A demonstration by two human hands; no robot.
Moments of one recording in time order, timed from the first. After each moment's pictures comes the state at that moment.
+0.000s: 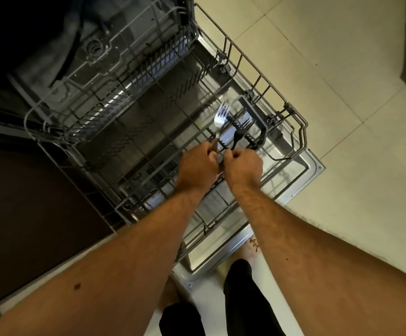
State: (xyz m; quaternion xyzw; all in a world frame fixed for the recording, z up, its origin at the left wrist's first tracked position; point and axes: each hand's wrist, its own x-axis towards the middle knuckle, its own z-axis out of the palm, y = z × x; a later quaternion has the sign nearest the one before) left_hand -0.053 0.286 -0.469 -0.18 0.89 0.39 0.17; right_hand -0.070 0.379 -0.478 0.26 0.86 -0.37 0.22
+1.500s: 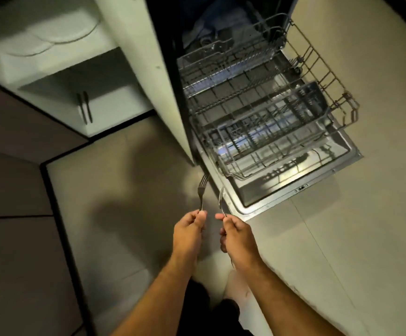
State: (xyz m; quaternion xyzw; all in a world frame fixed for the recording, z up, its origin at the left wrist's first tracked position) left_hand 0.391 0.192 -0.376 -0.52 0.52 0.68 0.07; right_hand 0.352 0.300 -0.377 0.17 0.75 -0.52 0.37
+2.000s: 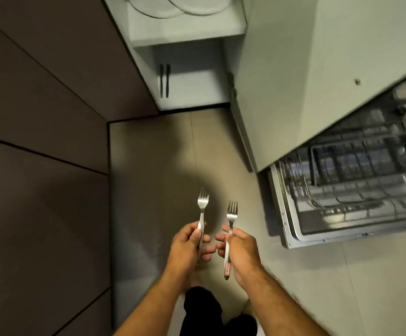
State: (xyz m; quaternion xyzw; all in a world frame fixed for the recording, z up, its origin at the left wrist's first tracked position) left_hand 0.518 0.058 -0.377 -0.57 0.38 0.73 0.01; right_hand 0.433 0.145 -0.387 0.24 0.71 -0.47 0.46
